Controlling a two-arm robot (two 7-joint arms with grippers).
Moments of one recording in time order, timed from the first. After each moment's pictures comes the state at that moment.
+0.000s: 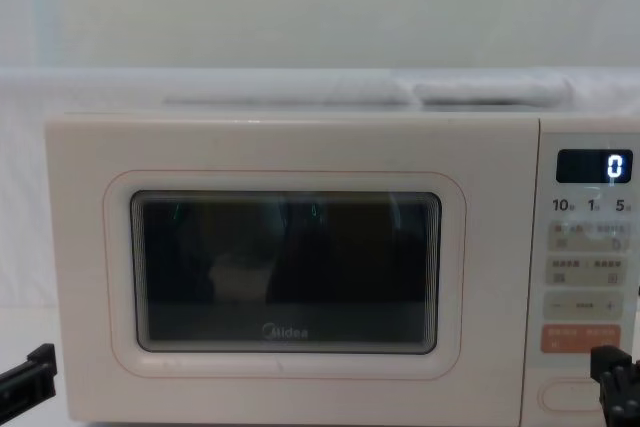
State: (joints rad) left arm 0.27 0.24 0.04 -1.85 -0.25 -0.02 -0.02; right arm -0.17 0.19 -0.26 -1.77 0.07 -0.06 -0.03
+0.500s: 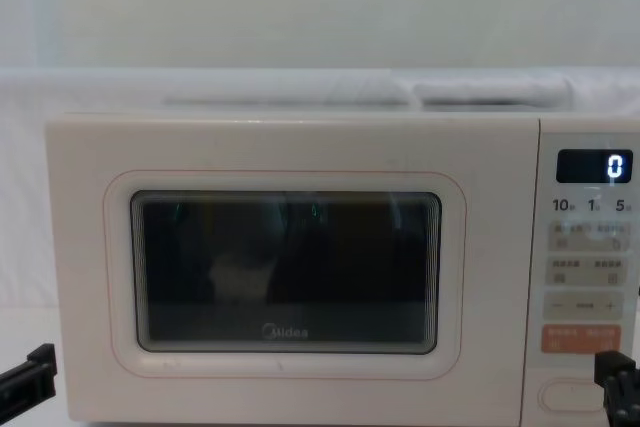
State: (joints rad) left arm 0.27 0.24 0.04 -1.85 -0.25 -0.02 -0.02; right arm -0.18 0.16 -0.23 -1.76 0.05 -0.06 0.01
